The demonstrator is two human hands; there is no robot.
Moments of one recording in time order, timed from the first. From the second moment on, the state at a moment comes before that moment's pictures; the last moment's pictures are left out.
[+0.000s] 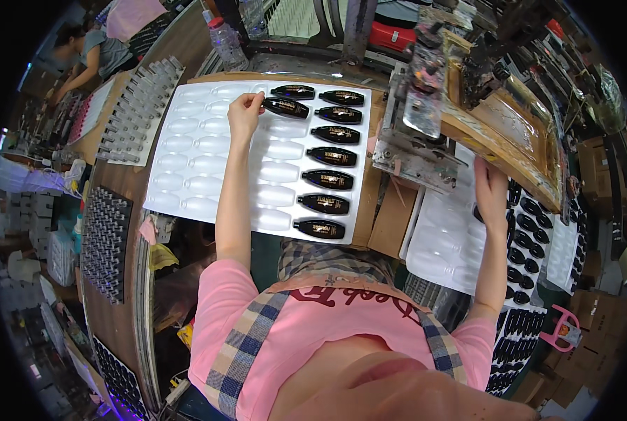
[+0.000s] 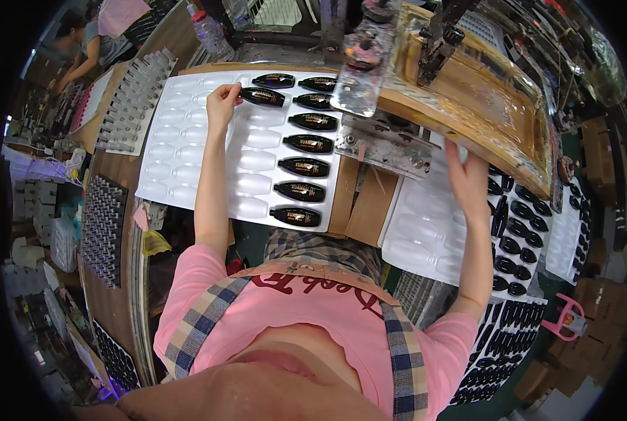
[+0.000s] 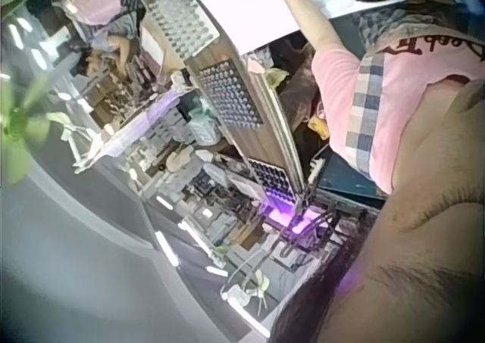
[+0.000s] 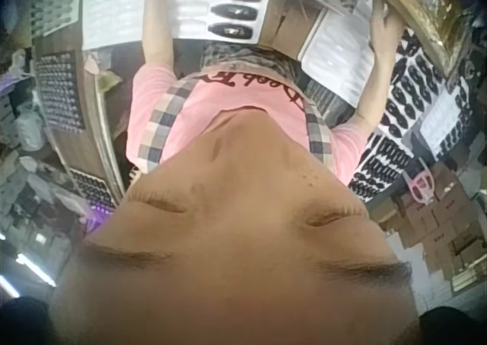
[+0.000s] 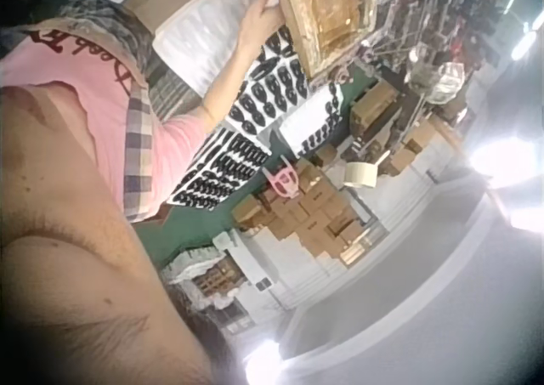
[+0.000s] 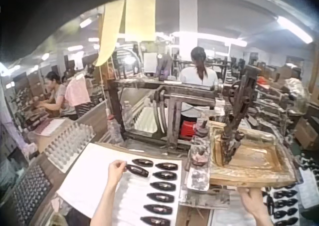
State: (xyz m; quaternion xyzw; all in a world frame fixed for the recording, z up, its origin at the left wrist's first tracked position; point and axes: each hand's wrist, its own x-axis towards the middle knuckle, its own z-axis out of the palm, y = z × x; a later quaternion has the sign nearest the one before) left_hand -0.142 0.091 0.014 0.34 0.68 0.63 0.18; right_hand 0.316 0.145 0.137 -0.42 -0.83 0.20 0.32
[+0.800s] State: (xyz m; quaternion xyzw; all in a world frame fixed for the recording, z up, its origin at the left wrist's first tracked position) left_hand -0.016 0.123 0.099 0.64 0.56 0.52 -0.03; right_hand 0.414 0.111 0.125 -0.61 -0.73 0.16 0.28
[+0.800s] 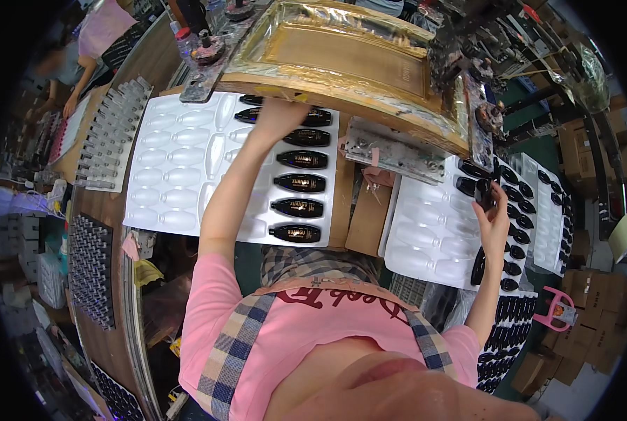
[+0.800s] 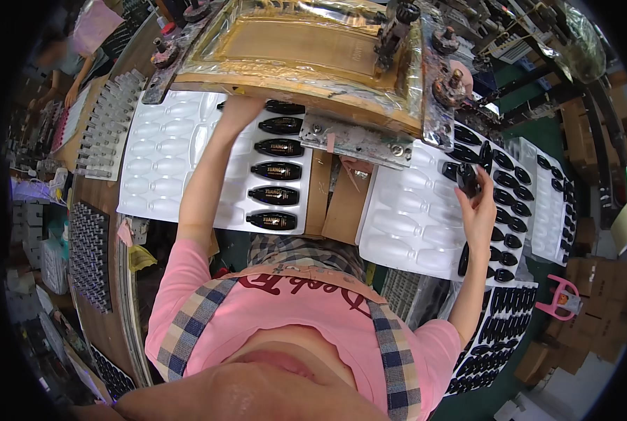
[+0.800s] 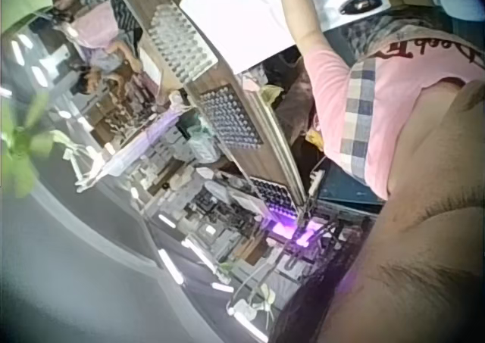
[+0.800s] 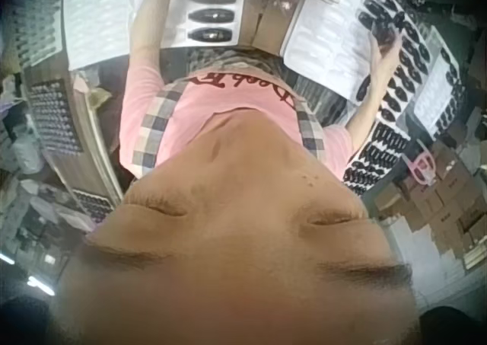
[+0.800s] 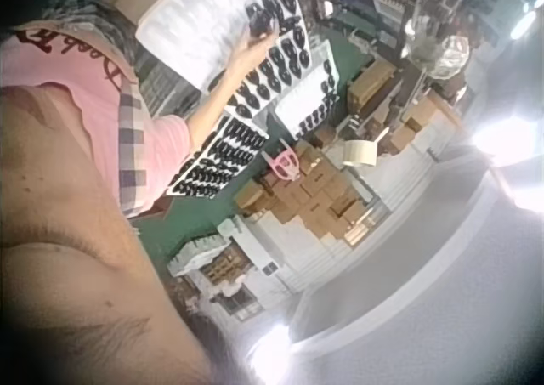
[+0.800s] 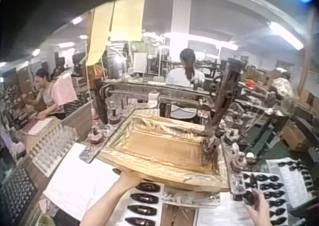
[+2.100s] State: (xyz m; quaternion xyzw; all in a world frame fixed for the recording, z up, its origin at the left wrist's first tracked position) left_hand -0.055 0.098 0.069 0.52 0.63 0.57 -0.01; right_hand 0.420 0.166 0.097 -0.57 -0.81 -0.11 0.12
